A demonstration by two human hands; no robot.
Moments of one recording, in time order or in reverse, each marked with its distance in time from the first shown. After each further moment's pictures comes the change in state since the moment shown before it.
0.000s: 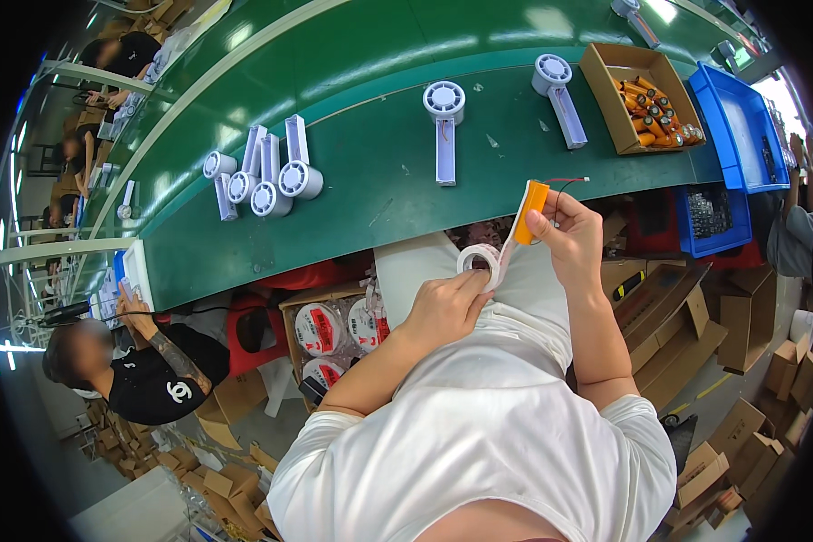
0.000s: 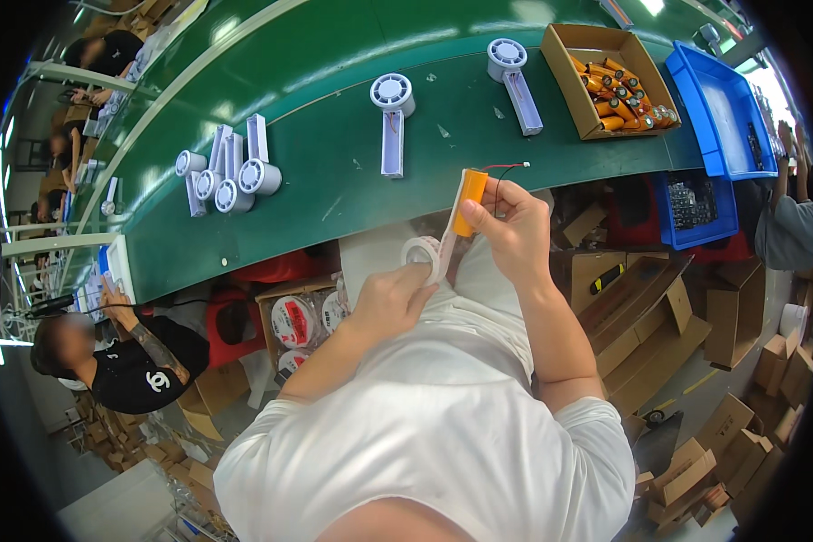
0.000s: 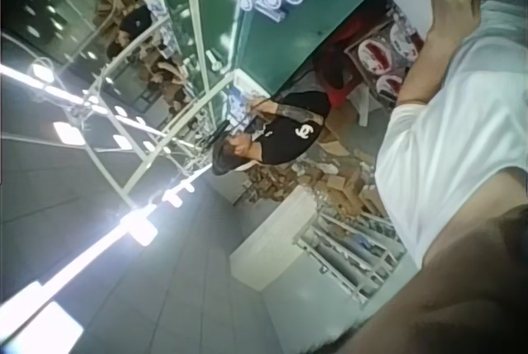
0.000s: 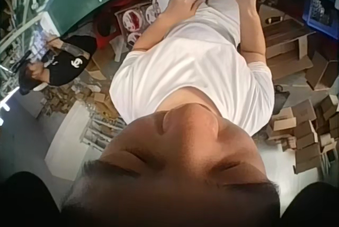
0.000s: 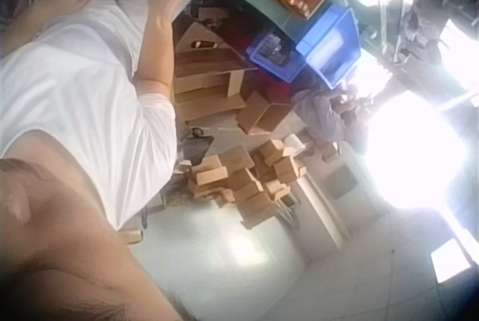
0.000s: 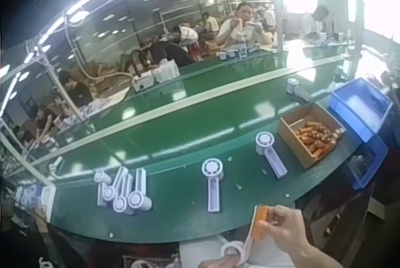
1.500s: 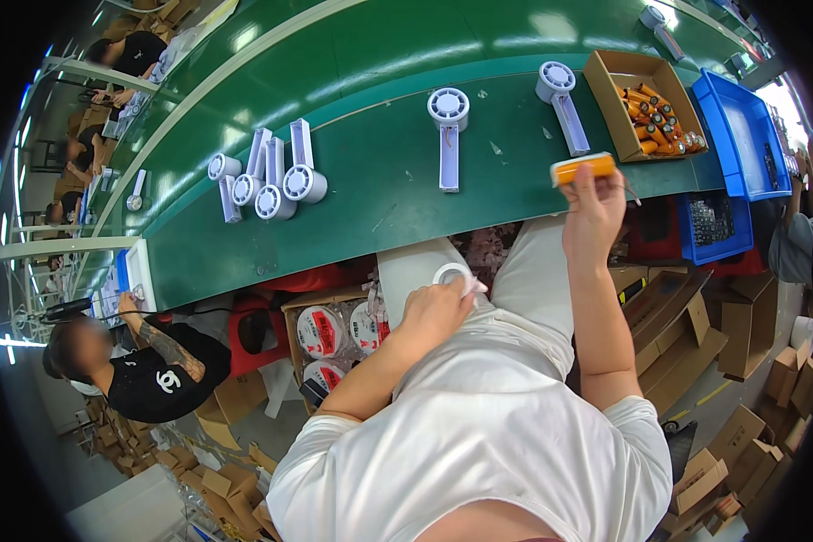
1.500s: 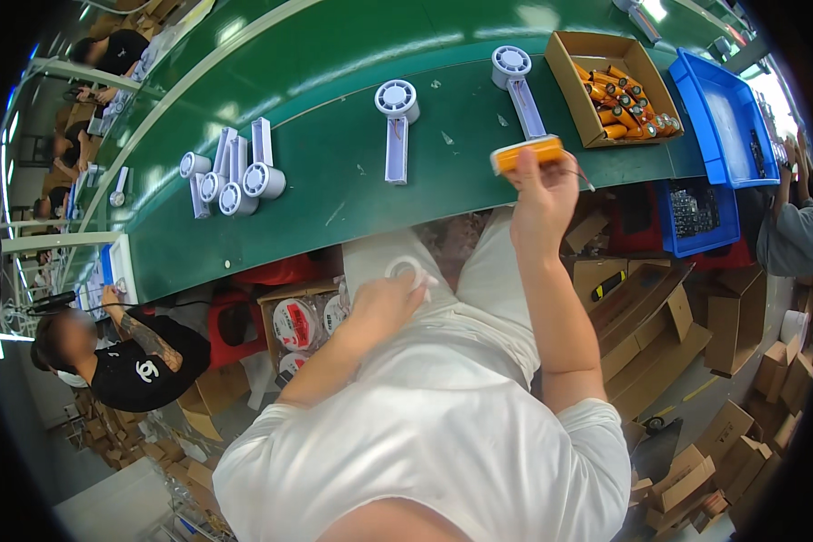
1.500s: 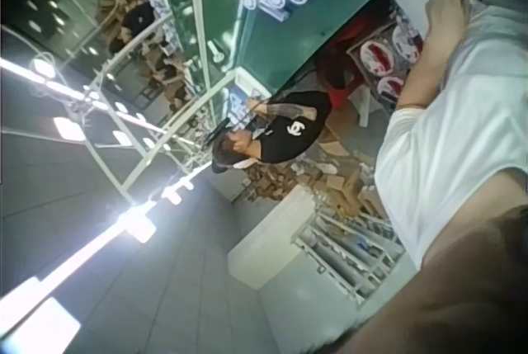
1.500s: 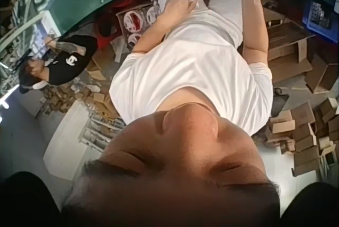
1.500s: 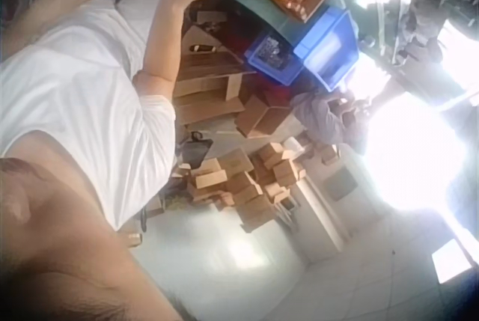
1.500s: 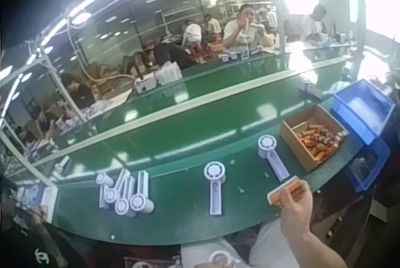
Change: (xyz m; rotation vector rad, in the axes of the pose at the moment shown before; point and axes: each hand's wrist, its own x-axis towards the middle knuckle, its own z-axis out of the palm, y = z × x) left_hand -0.013 -0.023 0.008 0.296 -0.262 -0.246; right_hand 0.046 0.013 -0.009 0.374 0.330 -0.298
